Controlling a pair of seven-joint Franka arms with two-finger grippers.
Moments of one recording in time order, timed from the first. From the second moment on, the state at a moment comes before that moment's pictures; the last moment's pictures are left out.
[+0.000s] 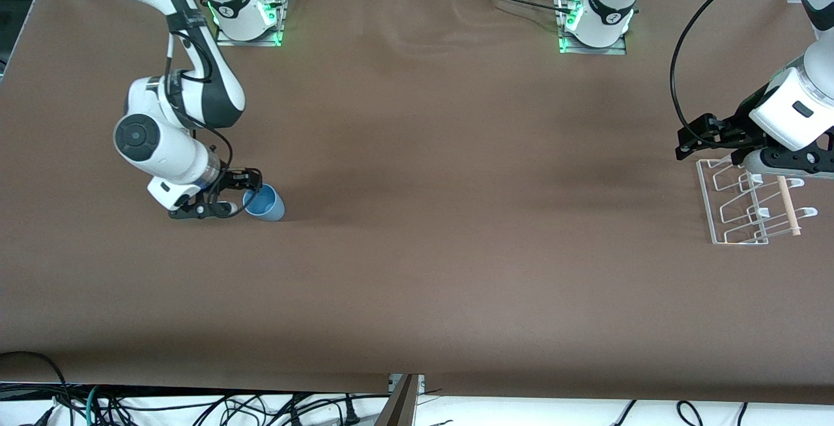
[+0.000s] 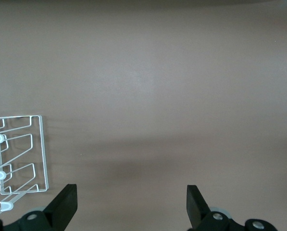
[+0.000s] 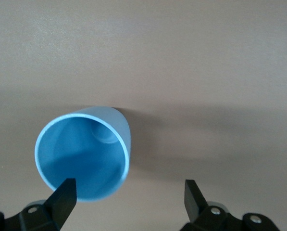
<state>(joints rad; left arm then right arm) -0.05 0.10 -0.01 -1.55 -0.05 1.69 -0.01 0.25 0.36 -0.06 -1.99 0.04 2.27 0.08</state>
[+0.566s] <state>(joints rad) -0.05 0.10 -0.01 -1.55 -0.05 1.69 -0.01 0.25 0.44 -0.07 -1.93 0.04 2.28 0.08</state>
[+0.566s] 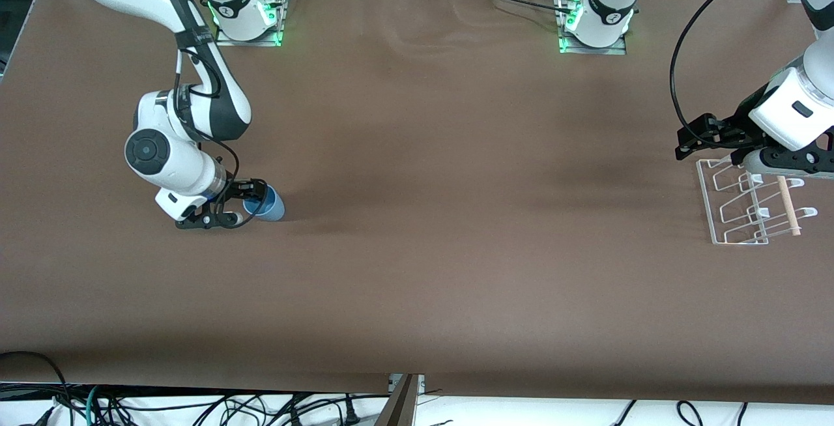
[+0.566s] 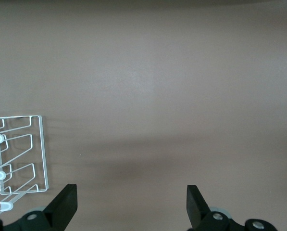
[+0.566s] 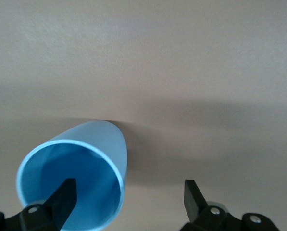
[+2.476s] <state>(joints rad) -0.05 0.13 -0.01 -1.54 -0.05 1.69 -0.01 0.40 0.57 0.16 -1.31 0.88 1.97 0.96</state>
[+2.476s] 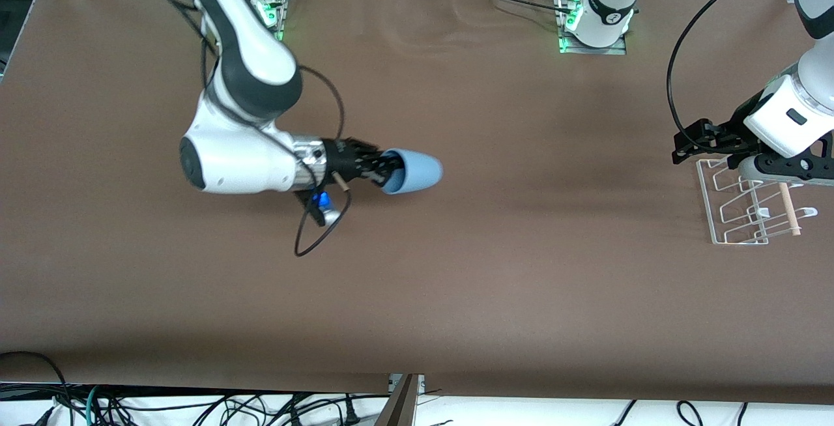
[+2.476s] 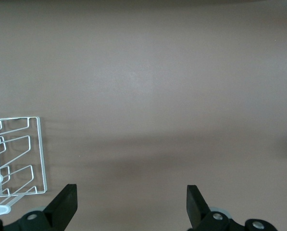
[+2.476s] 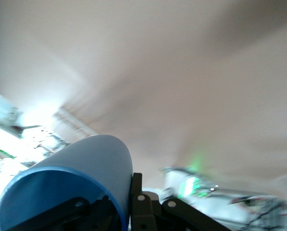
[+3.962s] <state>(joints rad) -0.09 0.12 -0.04 -1.51 -0.36 1.45 0.63 0.67 0.57 0.19 -1.21 0.89 2.24 1.29</state>
